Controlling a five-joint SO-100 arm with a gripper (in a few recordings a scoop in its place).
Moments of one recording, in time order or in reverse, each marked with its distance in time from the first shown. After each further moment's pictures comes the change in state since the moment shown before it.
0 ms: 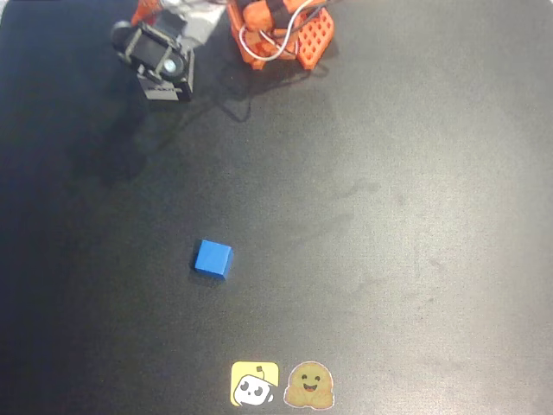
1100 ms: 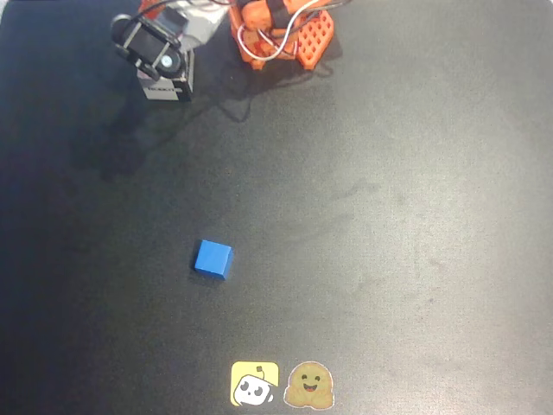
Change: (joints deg) arm 1.4 3.8 3.3 0.2 3.7
